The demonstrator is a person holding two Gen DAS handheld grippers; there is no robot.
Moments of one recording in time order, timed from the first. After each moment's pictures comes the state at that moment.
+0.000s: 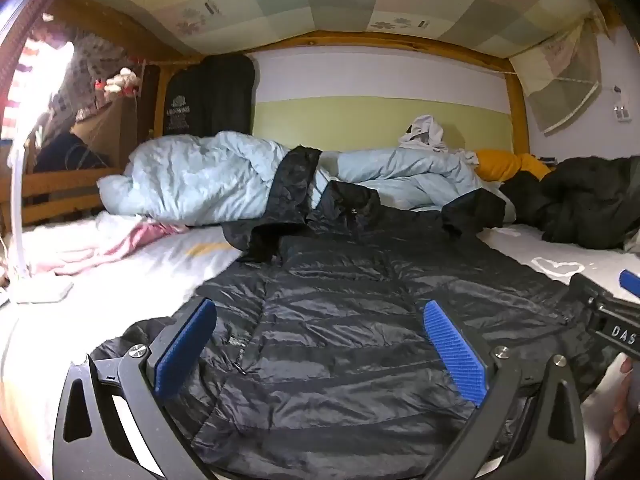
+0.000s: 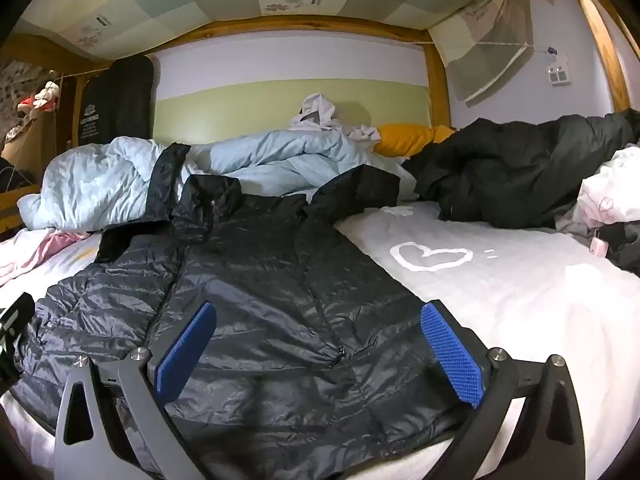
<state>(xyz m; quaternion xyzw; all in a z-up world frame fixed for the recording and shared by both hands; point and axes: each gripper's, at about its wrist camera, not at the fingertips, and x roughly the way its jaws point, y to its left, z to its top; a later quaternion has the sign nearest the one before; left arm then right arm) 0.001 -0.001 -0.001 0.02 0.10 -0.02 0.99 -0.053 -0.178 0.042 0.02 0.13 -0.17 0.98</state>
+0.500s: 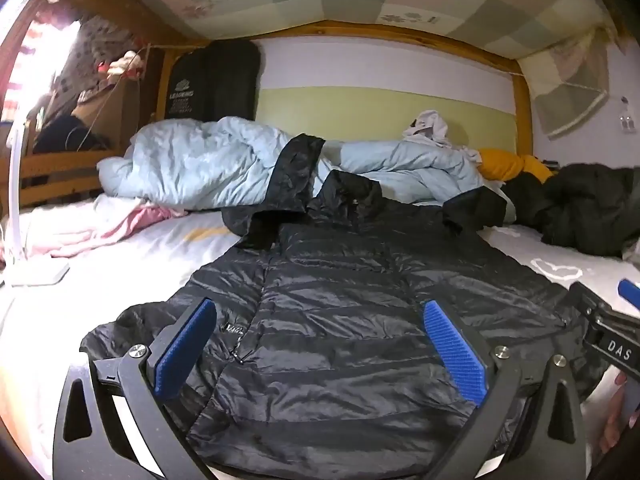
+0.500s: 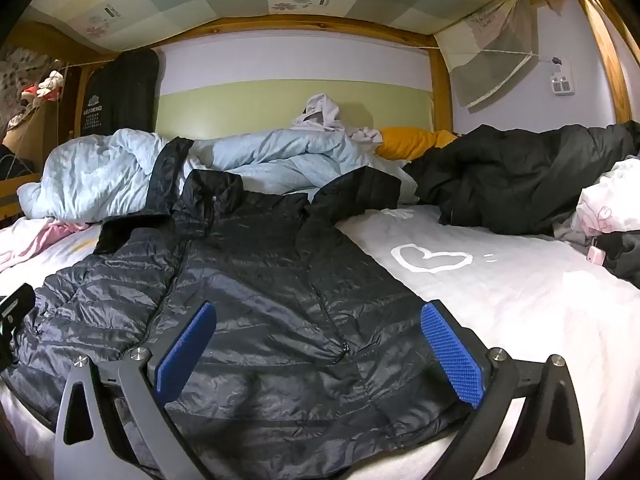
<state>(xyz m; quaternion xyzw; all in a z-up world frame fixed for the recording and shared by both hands) 0.003 0.008 -0.002 -0.01 0.12 -0.02 0.99 -0.053 -0.171 0.038 0.00 0.14 -0.16 0.98</state>
